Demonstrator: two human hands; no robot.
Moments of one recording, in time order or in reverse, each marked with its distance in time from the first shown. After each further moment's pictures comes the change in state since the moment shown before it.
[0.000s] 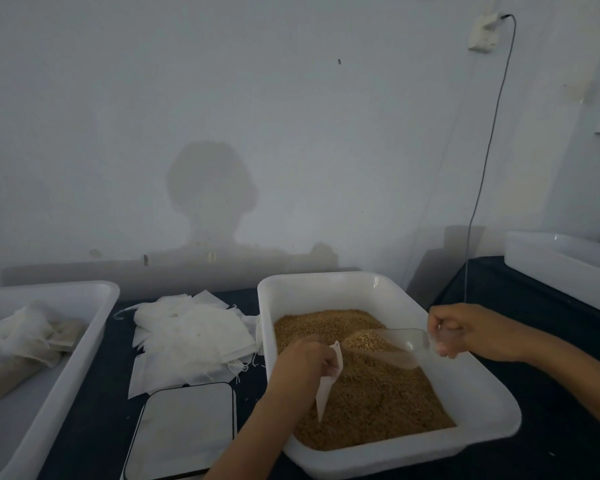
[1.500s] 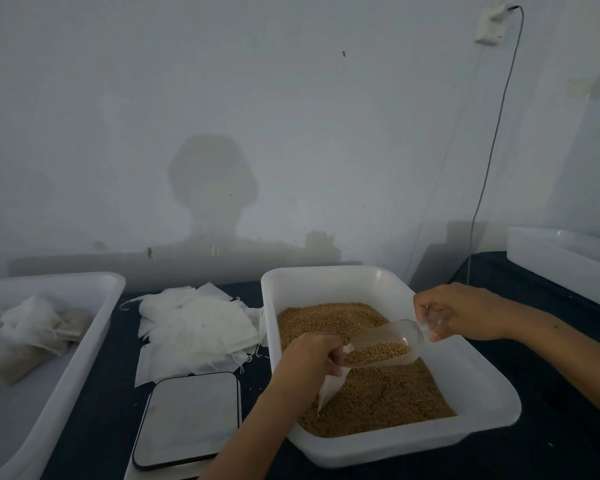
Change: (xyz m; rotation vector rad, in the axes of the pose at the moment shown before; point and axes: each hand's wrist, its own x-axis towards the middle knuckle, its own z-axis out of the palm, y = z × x) left_hand -0.009 0.013 -0.016 -0.136 -0.046 -0.001; right_hand 0.004 -0.042 -0.005 -0.457 -0.064 -0.004
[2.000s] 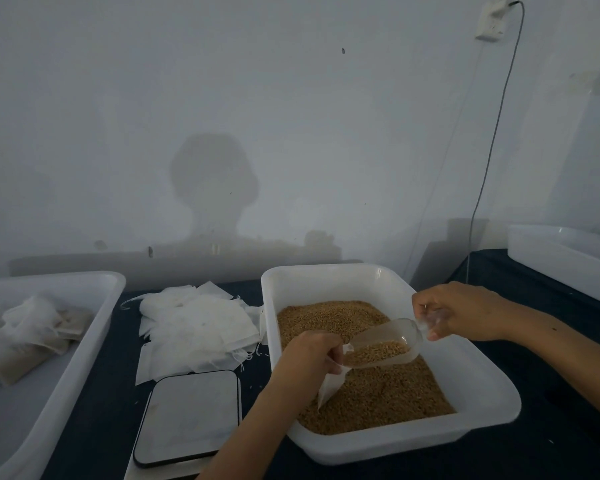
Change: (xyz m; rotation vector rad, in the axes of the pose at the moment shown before) left_hand -0.001 0.000 0.001 0.013 0.026 0.011; right_hand 0.004 0.005 0.006 -0.038 0.044 -0.026
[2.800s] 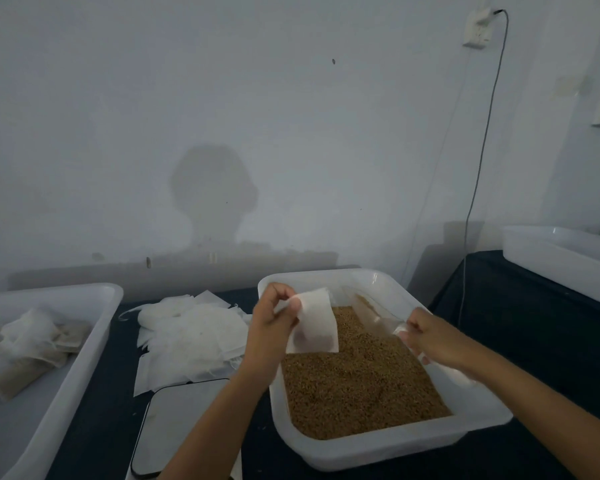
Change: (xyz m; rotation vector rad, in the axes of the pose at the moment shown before) left_hand -0.004 -0.010 -0.033 -0.904 0.501 -0.110; right_hand 0.019 -0.004 0.063 0.602 0.156 0.258
